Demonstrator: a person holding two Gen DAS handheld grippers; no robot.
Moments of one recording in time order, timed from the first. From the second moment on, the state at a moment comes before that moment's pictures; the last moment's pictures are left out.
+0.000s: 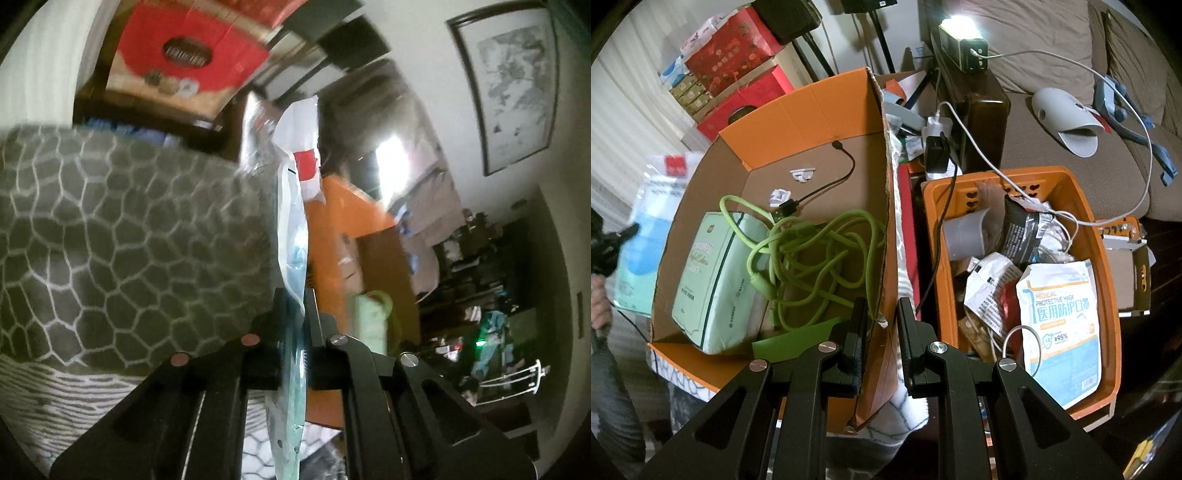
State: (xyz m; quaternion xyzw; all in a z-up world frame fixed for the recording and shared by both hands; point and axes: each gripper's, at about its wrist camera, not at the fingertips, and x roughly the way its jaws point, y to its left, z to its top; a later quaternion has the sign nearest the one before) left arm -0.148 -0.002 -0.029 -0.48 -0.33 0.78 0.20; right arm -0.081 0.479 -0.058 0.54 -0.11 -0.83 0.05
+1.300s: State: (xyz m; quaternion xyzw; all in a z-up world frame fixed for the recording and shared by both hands) left arm -0.191 0.184 -0.042 -0.48 -0.43 0.73 0.24; right arm -0.081 0.479 -0.057 0.54 -0.11 -0.83 0.06
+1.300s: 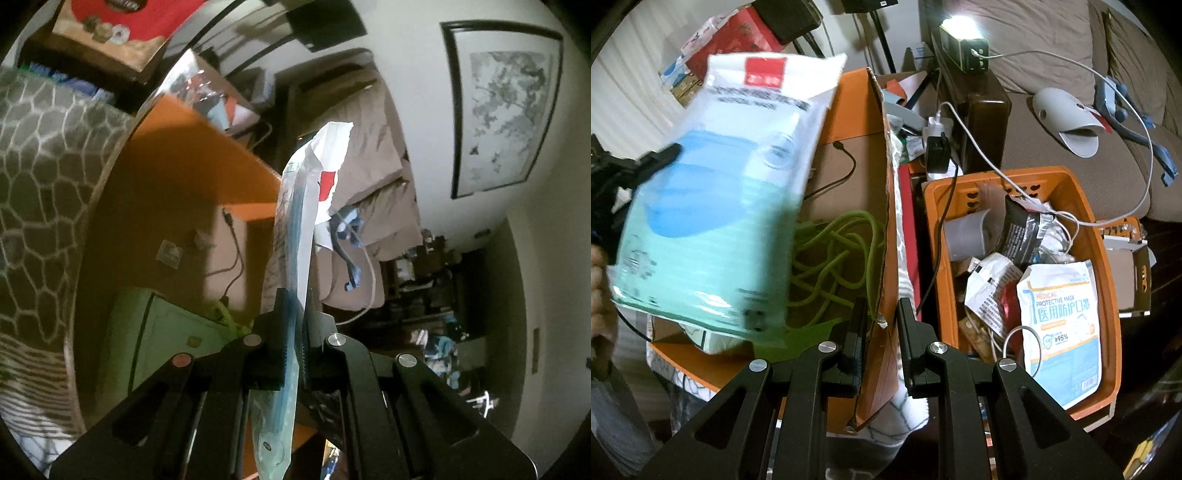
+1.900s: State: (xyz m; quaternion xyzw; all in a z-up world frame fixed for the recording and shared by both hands) left arm -0.168 0.243 -0.077 -0.52 -0.31 0.77 0.19; right arm -0.082 0.479 -0.056 0.54 -0.11 -0.83 0.06
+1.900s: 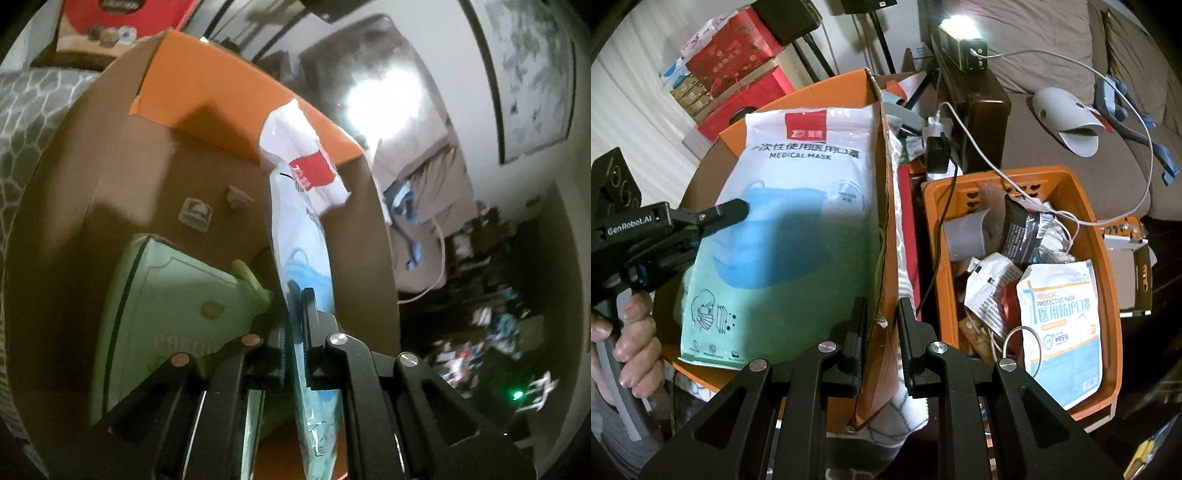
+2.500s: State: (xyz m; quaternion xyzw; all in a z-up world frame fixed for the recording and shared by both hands) left arm -0.119 0.231 -0.001 -0.50 -0.18 0.82 0.21; right arm -0.066 0.478 -0.025 0.49 -0.11 -0.86 0.04
